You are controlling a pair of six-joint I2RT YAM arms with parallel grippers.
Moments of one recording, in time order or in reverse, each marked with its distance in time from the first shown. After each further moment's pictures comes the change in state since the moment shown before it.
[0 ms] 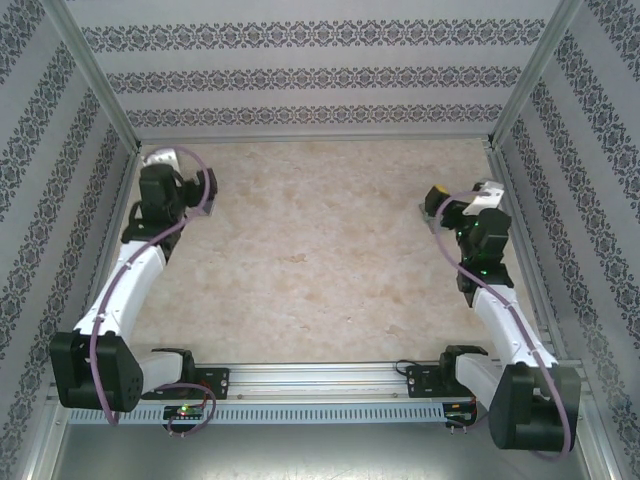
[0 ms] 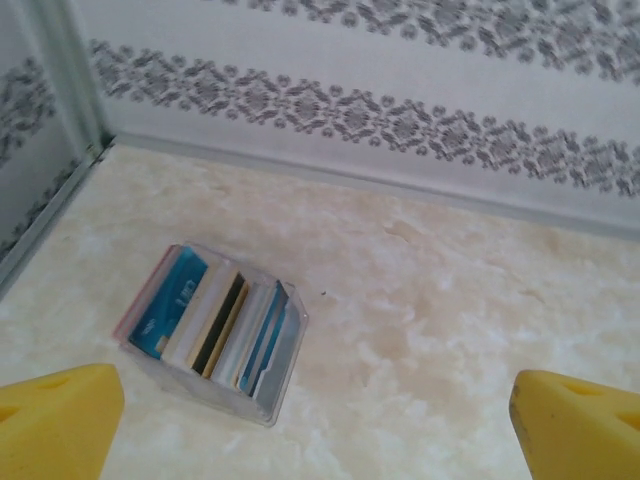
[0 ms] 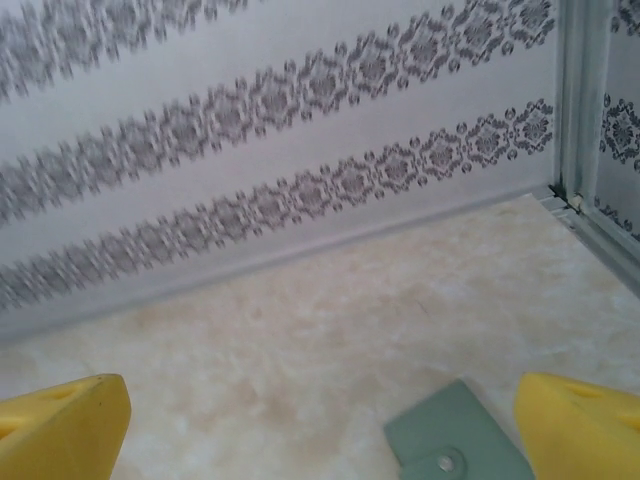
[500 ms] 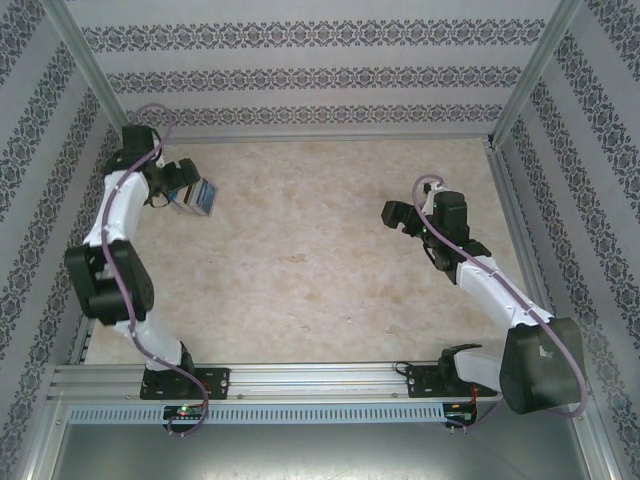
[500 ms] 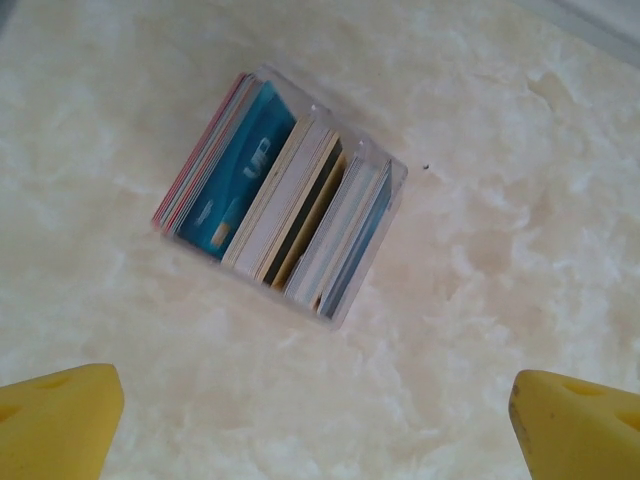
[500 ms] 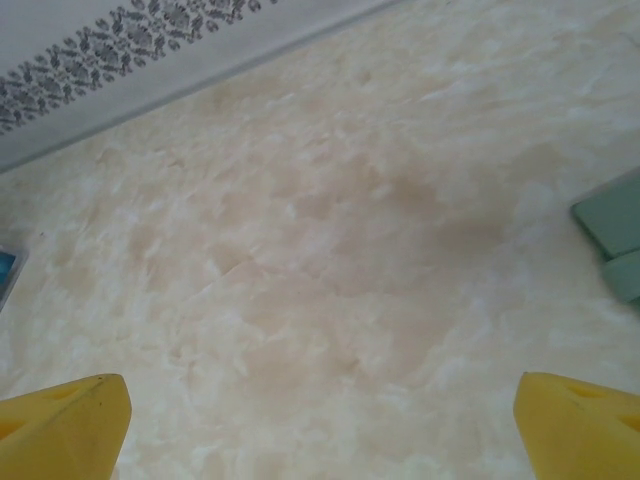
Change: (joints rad) left arm 0.225 0.556 0.563 -0.549 0.254 -0.008; right arm 0.256 0.220 0.163 -0.353 -0.059 0.096
